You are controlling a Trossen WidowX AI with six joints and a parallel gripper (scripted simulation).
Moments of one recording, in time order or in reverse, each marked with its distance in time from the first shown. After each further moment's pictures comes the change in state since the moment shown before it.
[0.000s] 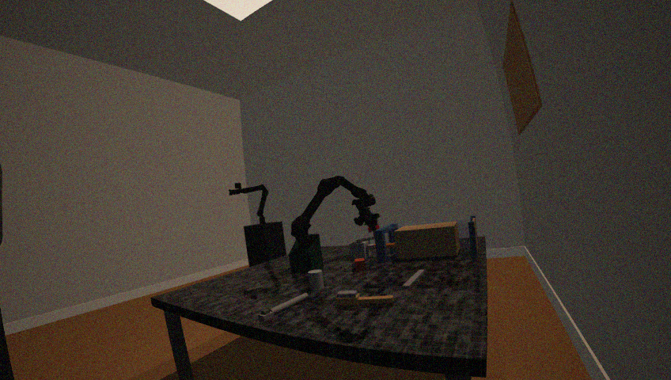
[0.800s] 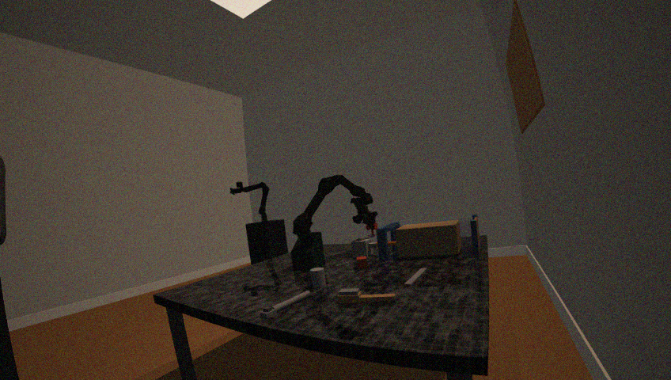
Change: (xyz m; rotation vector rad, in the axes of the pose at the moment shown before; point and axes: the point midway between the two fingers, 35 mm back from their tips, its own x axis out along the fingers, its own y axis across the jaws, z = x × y) arm -0.017 -0.016 0.030 -0.003 -0.003 -0.019
